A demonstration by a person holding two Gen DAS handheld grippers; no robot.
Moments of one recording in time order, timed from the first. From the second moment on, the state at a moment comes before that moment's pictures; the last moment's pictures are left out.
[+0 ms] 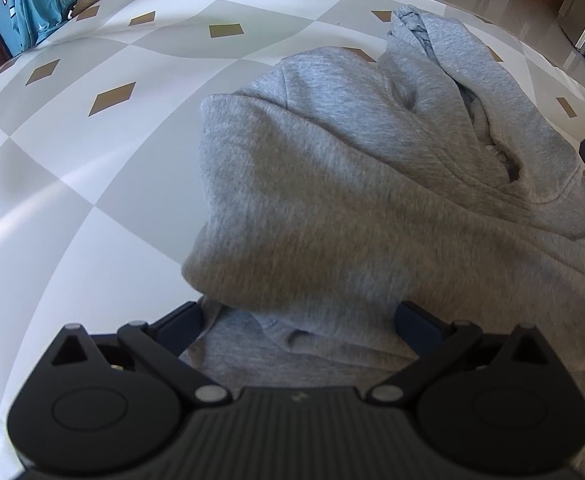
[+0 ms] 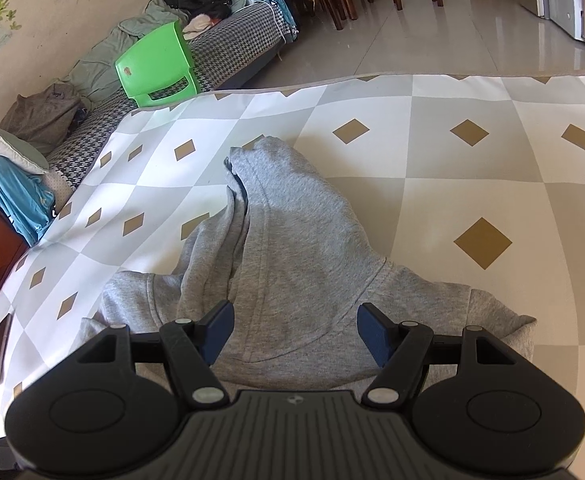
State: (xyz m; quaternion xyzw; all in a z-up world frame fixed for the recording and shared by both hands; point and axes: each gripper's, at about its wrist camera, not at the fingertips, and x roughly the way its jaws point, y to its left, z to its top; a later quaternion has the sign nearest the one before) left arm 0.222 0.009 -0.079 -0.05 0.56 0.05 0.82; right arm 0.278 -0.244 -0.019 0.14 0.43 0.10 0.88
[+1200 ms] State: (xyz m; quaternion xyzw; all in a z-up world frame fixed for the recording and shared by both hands) left arm 0.225 0.008 -0.078 -0.04 0.56 0.05 0.83; right arm 0.383 -0.228 -0.058 0.10 0.38 0.11 0.91
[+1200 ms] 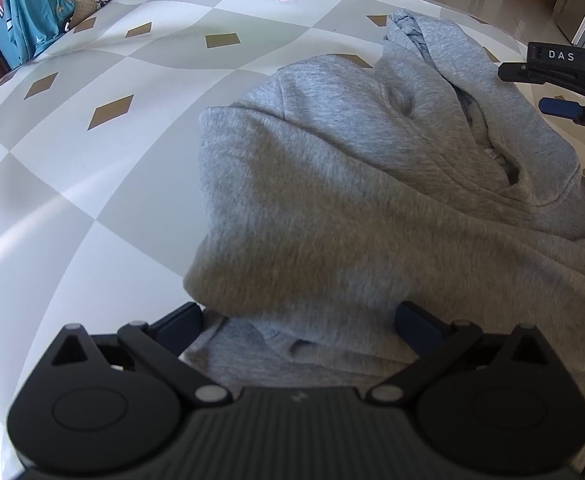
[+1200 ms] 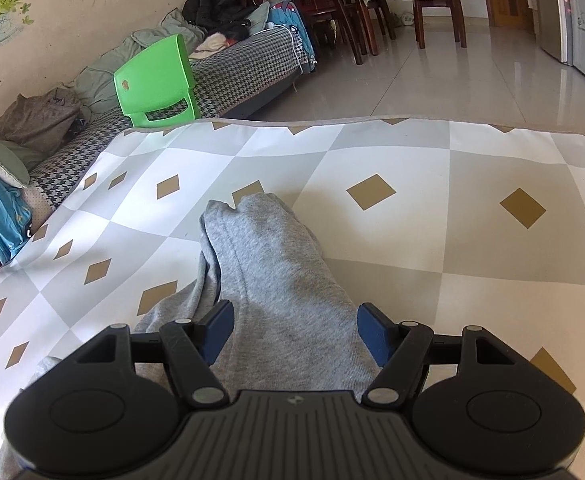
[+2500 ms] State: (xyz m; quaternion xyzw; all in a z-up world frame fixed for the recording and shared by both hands) left arm 0.220 0.008 -0.078 -0.06 0.55 0.06 0.83; right arm 0.414 -0.202 -0.044 0.16 0.35 0.17 0.91
